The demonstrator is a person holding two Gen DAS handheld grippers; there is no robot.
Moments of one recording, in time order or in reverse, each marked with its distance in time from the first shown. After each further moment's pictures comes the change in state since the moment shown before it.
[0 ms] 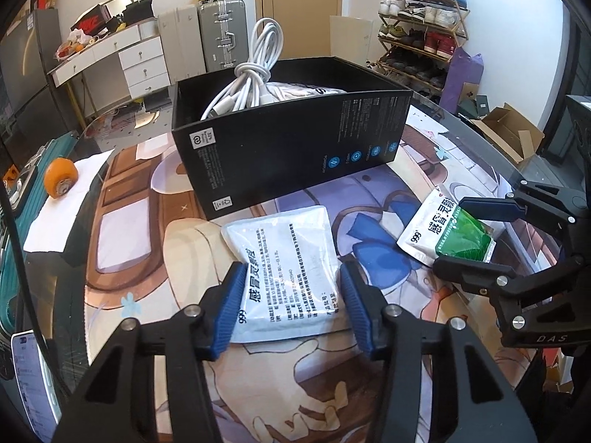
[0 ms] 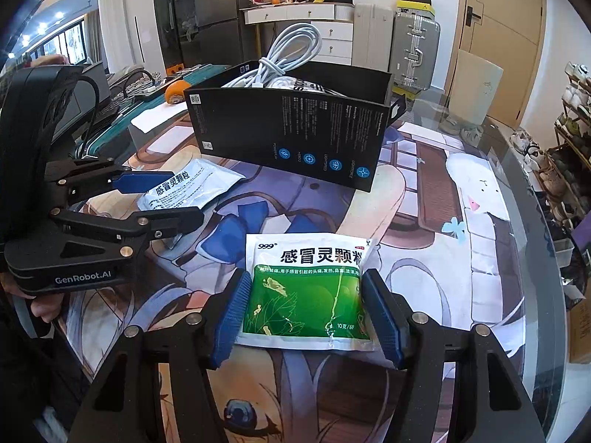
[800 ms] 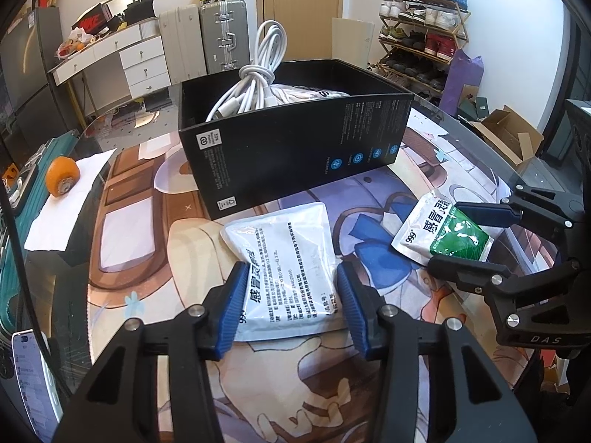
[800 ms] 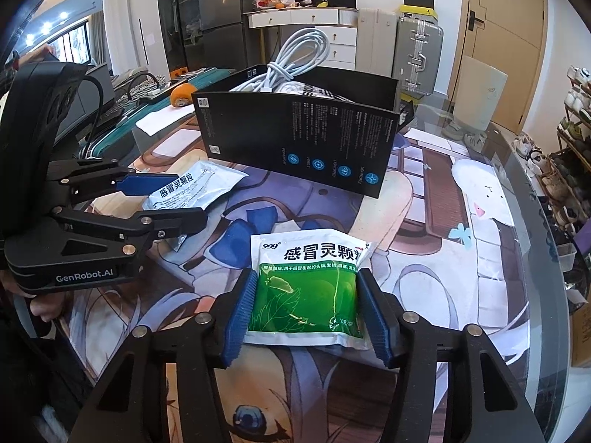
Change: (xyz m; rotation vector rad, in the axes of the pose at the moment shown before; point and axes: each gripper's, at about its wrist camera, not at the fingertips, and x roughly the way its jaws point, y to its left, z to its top) left arm -0.004 0.003 0.000 -0.009 -0.002 -0.005; right arm 0.000 0.003 0.001 -0.009 -0.022 0.015
